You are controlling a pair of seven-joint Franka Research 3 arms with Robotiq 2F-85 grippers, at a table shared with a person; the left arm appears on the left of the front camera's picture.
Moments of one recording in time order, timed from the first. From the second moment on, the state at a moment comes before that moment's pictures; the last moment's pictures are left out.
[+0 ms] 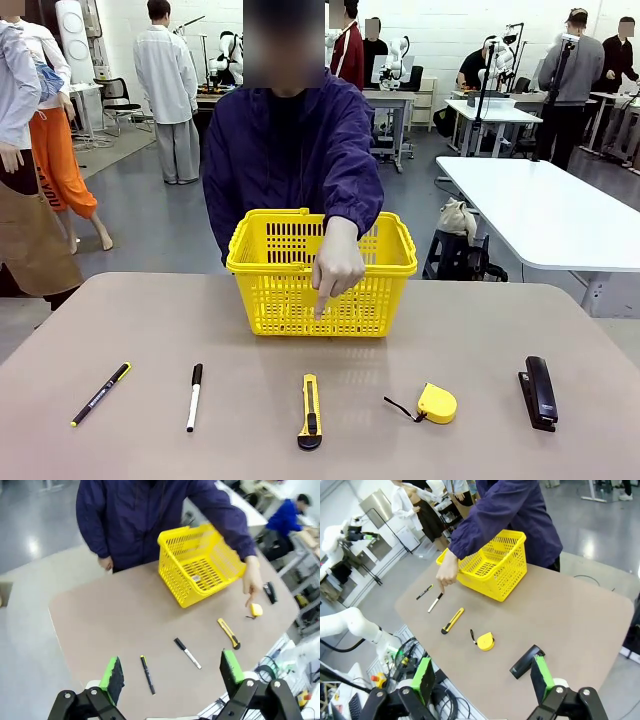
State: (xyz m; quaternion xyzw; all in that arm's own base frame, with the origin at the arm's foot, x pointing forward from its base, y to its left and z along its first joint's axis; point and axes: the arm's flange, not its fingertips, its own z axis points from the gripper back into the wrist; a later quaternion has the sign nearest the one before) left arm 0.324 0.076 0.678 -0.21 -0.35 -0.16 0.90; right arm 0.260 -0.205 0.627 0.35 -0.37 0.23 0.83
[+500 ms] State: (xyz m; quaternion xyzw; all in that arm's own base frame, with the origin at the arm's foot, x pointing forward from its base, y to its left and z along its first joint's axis) left arm 0.331 -0.161 0.592 -0.02 -0.25 0.00 0.97; right arm 0.259 -0.205 0.627 0.35 -0.37 0.23 0.83
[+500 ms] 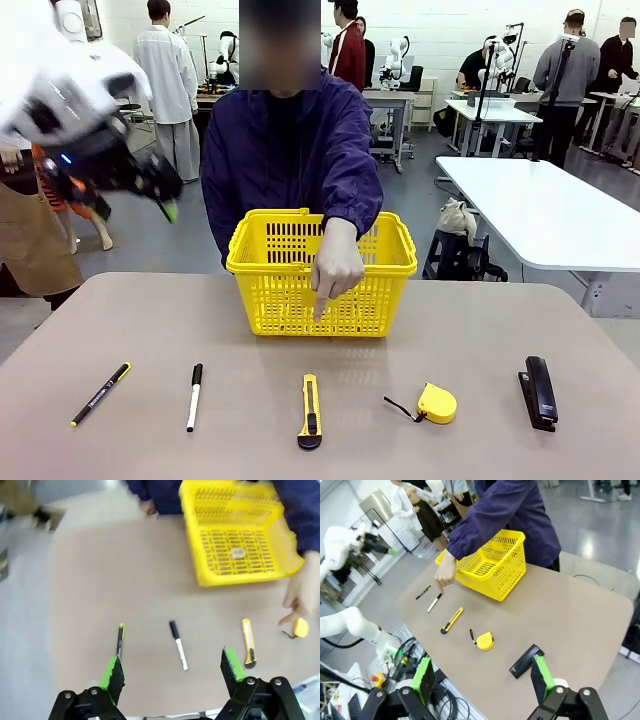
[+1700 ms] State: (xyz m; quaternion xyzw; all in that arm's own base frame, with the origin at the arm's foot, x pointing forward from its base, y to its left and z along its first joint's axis) left arm 0.326 -0.209 0.515 0.03 -0.17 0.04 0.98; right arm 0.260 -0.205 0.627 0.35 -0.37 0.23 0.83
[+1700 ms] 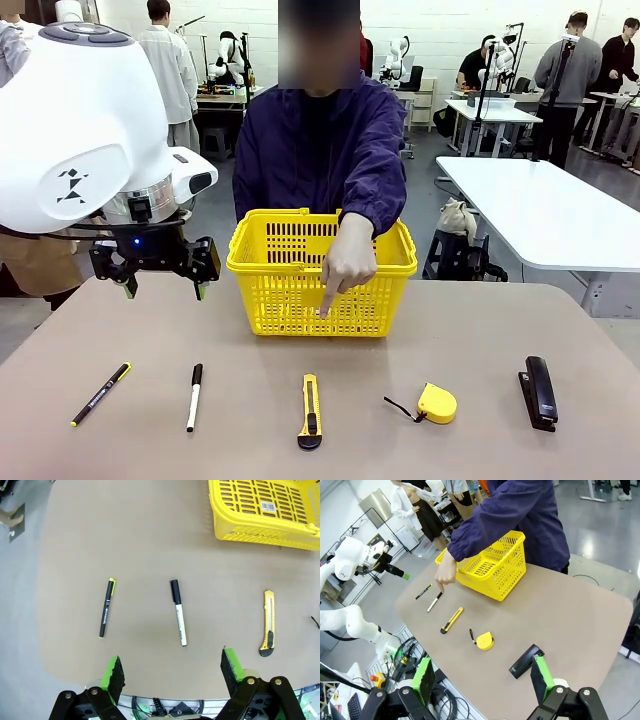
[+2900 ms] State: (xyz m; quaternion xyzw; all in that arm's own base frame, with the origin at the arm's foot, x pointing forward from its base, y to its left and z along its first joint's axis) left arm 0.359 -0.397 0.344 0.01 -0.05 -0.05 1.00; right arm 0.259 -0.205 0.626 0.35 -0.37 0.23 0.83
